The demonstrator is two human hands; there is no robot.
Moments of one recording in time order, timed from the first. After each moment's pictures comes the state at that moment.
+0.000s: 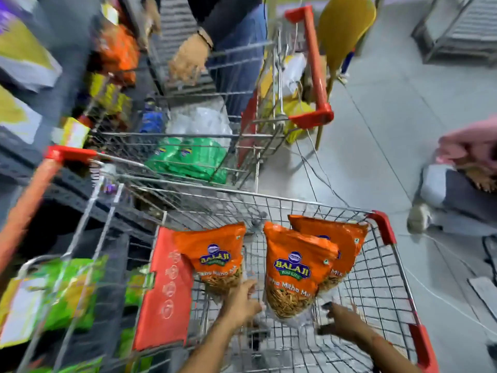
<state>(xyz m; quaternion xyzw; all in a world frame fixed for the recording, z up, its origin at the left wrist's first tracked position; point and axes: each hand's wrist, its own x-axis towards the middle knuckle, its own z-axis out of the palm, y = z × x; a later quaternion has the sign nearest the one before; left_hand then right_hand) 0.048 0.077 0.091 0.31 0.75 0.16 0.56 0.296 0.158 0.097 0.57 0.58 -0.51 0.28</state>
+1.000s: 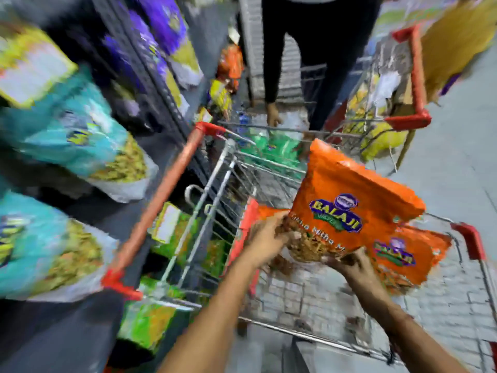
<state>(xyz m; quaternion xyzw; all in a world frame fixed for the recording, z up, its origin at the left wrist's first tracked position) -0.034 0.023 0.254 0.36 0.76 0.38 0.38 0.168 0.106 0.198 0.43 0.56 -0.69 -0.18</state>
